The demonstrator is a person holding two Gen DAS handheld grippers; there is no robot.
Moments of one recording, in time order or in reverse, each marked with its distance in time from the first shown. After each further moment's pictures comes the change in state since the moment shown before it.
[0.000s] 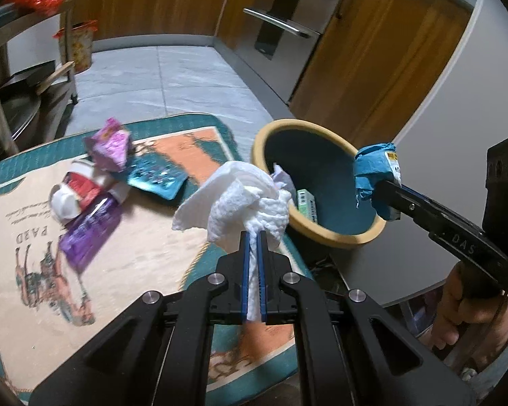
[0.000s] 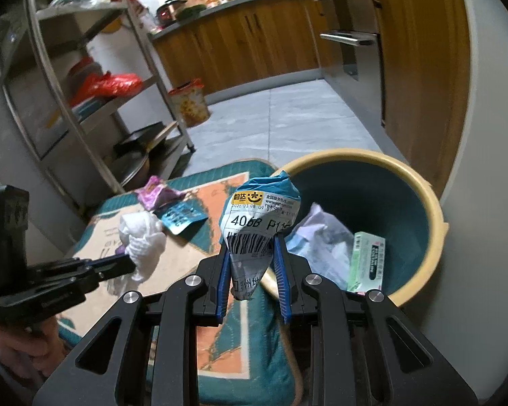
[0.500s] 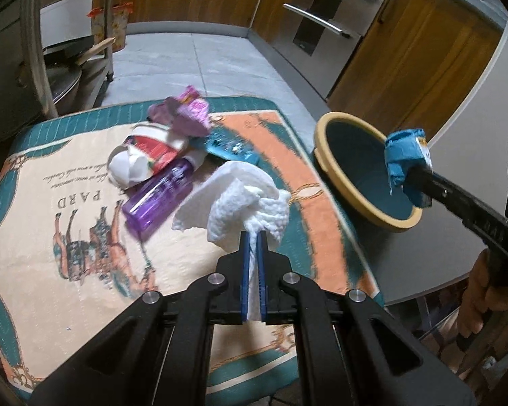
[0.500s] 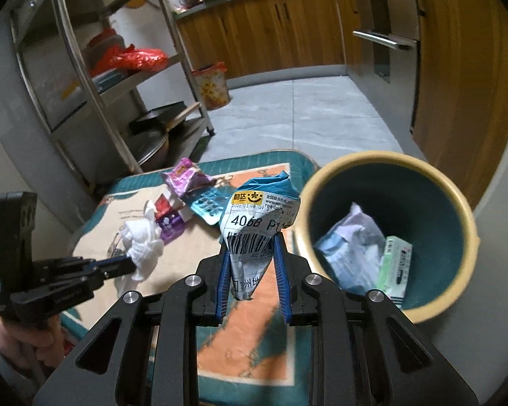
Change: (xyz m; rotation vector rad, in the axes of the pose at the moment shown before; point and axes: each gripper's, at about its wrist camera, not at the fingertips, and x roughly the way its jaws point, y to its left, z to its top) left arm -0.020 0.067 -0.023 -0.080 0.022 0.080; right arm 0.021 0.061 -0.002 -0.108 0.061 0.024
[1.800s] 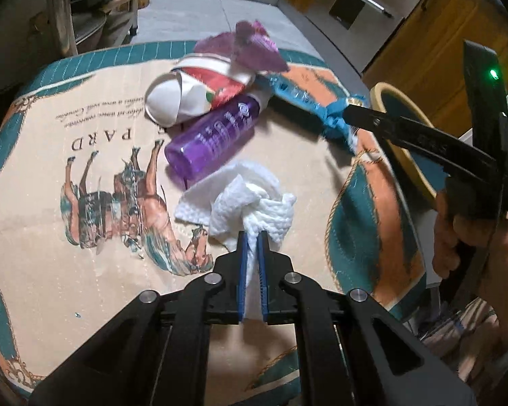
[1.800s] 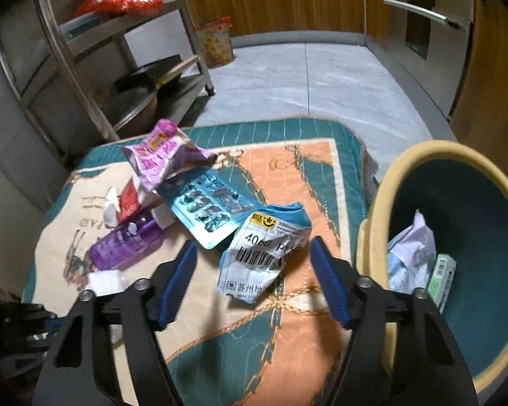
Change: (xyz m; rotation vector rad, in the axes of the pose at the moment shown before) left arm 0.041 0.060 -0.025 -0.084 0.158 0.058; right arm 0.156 0.037 0.020 -0.062 0.200 -0.030
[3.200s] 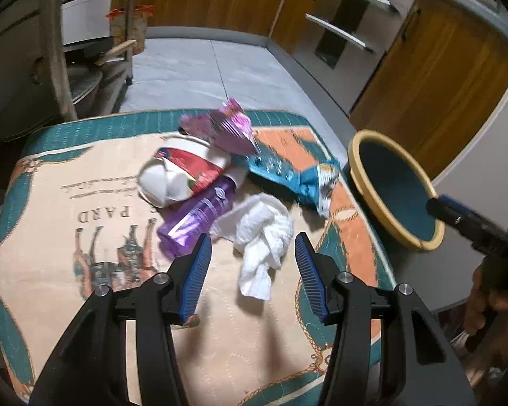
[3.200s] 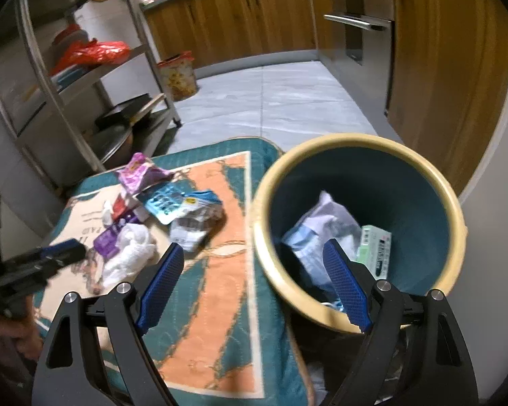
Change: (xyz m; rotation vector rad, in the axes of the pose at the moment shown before) left arm -0.030 -0.023 0.031 0.055 -0.187 0.001; right arm -0.110 -0.054 -0.041 0.107 -0.126 -0.068
